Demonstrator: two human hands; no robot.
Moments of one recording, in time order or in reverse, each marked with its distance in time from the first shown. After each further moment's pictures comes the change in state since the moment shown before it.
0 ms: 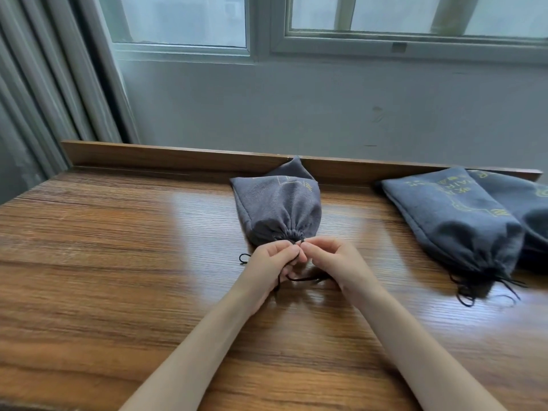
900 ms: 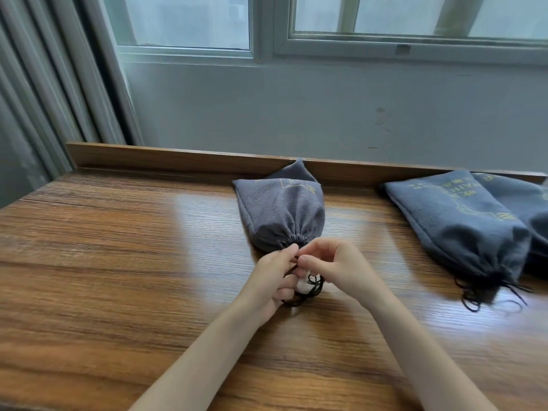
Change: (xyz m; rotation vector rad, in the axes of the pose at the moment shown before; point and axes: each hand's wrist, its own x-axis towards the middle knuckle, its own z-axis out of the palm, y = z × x) left_hand -0.007 0.006 0.006 -0.157 0.071 -0.239; right_hand -0.008 -0.019 0.001 -0.358 -0.142 -0.127
